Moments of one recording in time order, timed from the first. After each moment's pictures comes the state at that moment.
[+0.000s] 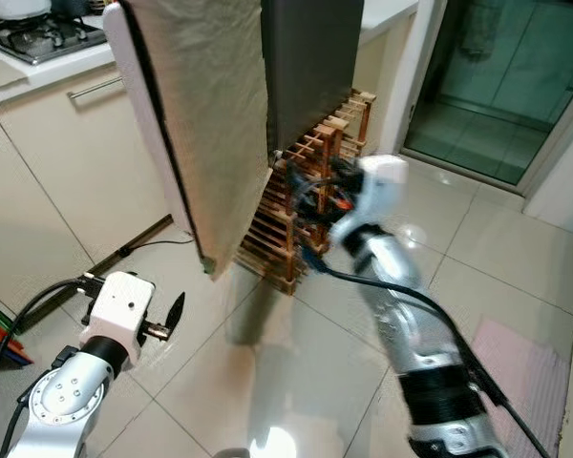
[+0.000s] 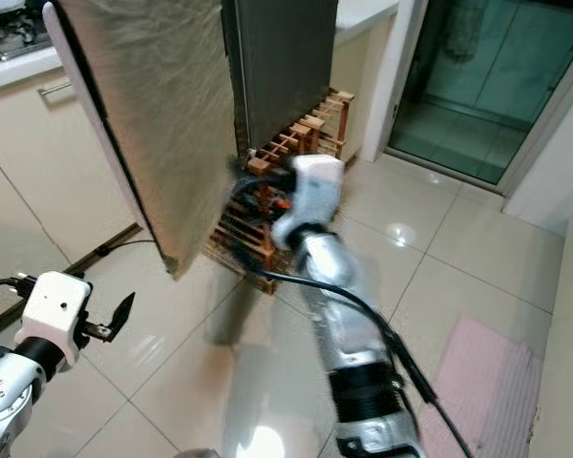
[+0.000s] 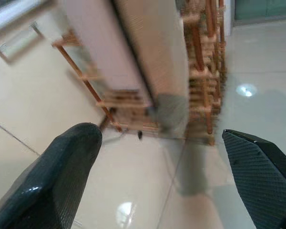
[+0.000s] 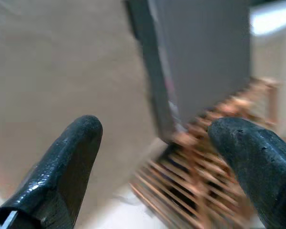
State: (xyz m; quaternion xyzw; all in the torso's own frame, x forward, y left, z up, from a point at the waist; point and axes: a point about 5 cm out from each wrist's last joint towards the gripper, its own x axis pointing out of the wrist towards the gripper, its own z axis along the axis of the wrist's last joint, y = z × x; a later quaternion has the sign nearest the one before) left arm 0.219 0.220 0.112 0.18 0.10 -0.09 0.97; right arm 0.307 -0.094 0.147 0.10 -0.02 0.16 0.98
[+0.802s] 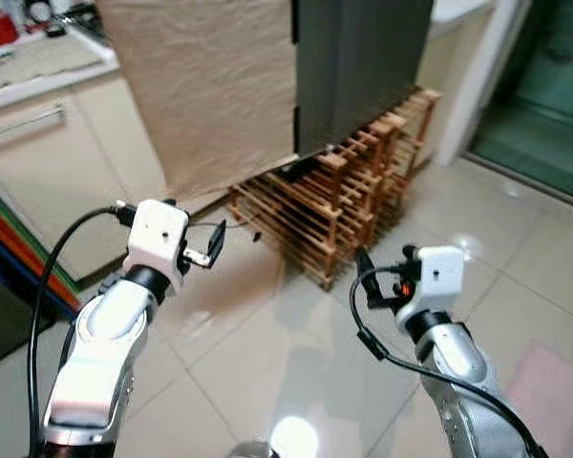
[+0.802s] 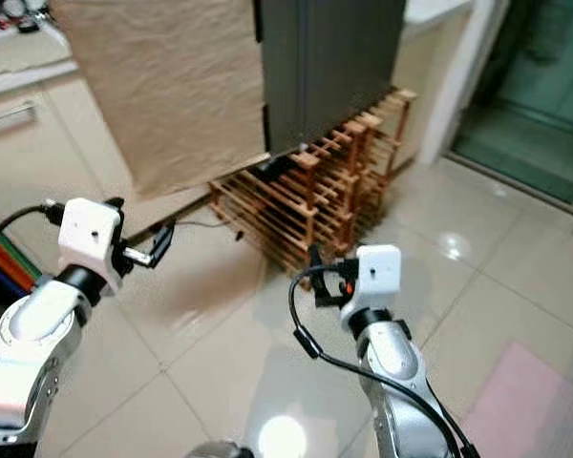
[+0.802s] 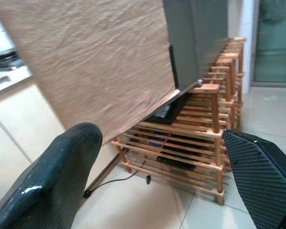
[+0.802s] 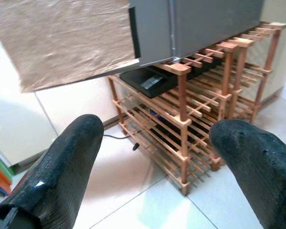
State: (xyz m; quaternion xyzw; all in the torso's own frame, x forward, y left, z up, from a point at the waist) left arm 0.262 0.173 0.158 0.12 -0.01 -0.13 0.98; right arm 0.243 -0.138 0.103 0.04 0.06 0.07 0.99
